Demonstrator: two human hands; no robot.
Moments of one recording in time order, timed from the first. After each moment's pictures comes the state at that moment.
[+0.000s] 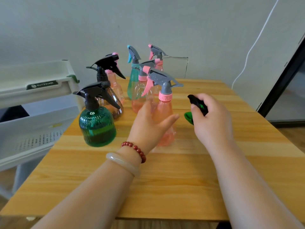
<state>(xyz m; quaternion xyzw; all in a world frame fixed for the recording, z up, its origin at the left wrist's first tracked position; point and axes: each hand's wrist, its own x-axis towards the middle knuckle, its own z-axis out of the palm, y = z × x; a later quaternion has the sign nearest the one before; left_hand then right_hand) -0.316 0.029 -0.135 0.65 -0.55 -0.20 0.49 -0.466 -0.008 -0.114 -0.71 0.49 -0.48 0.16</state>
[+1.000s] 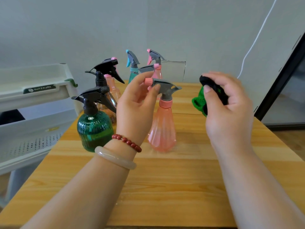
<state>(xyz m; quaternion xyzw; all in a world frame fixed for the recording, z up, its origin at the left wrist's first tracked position) -0.309 0.038 -0.090 0.45 -0.51 -0.13 0.72 -0.464 0.009 -0.080 -0.66 0.33 -0.65 0.17</state>
